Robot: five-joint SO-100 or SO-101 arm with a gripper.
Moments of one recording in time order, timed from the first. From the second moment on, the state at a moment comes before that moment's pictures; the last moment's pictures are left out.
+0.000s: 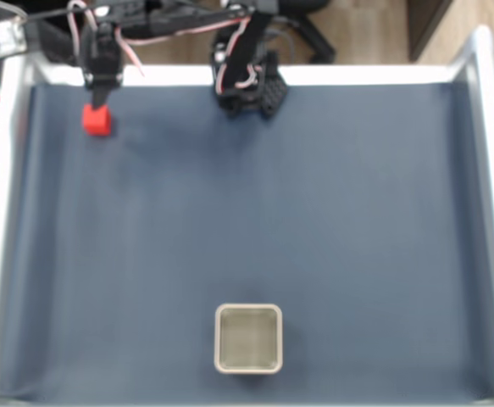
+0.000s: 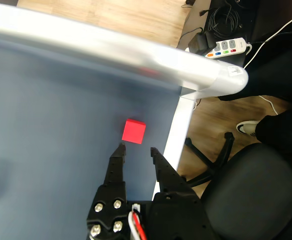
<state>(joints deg) 79.6 117.2 118.5 59.9 -97.8</state>
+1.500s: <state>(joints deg) 79.9 104.9 133.2 26.5 -93.4</state>
